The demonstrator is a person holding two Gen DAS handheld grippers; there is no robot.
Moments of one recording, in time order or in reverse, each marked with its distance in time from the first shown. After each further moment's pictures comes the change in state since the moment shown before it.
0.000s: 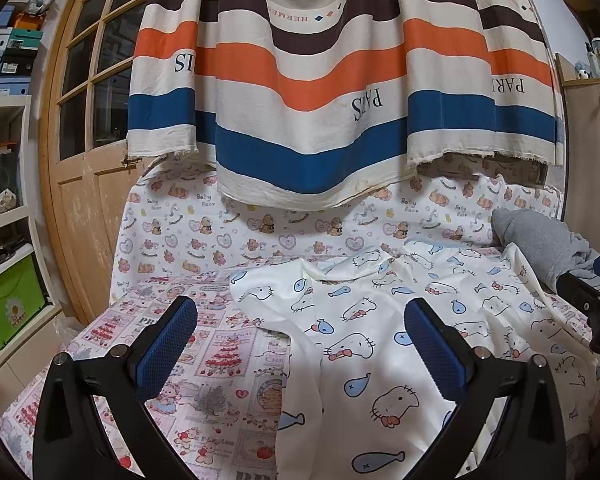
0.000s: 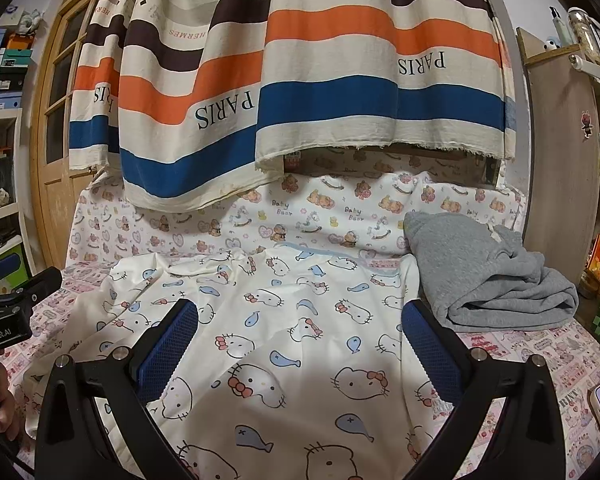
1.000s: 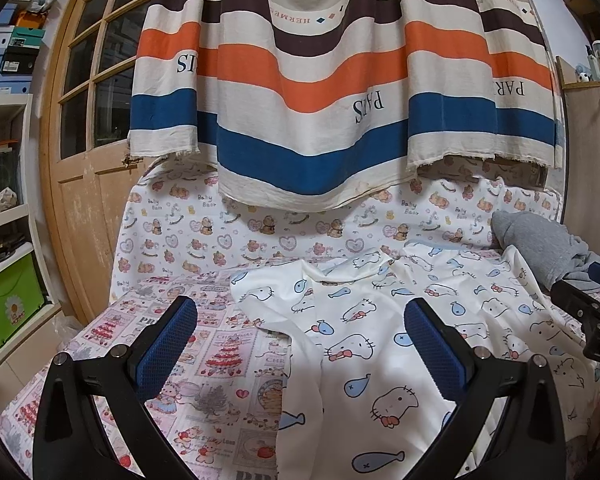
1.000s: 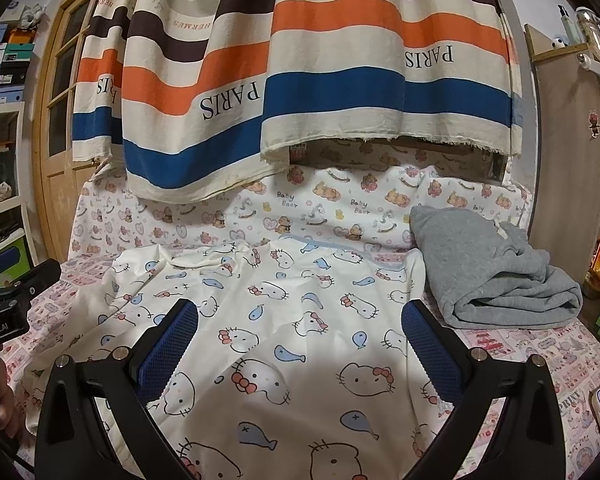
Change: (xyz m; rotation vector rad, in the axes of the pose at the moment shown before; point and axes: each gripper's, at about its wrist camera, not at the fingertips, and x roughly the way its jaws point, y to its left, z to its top) left arm -0.001 0.001 0.001 -0.008 -0.005 0.001; right arm 0.005 0.004 -0.001 -0.015 0.035 0.008
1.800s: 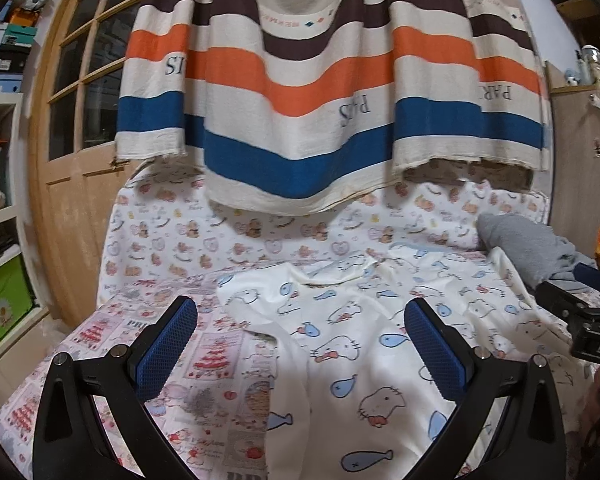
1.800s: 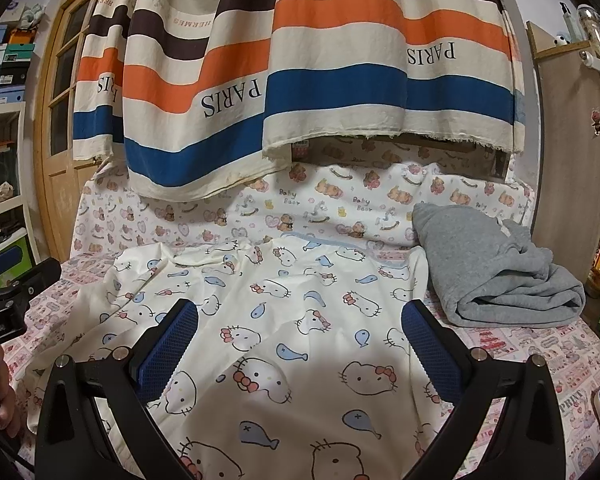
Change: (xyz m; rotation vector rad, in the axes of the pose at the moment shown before) left arm -0.004 -0.003 -0.001 0.008 -0.017 -0.062; right arm -0.001 0.001 -0.001 -0.001 0.001 0.012
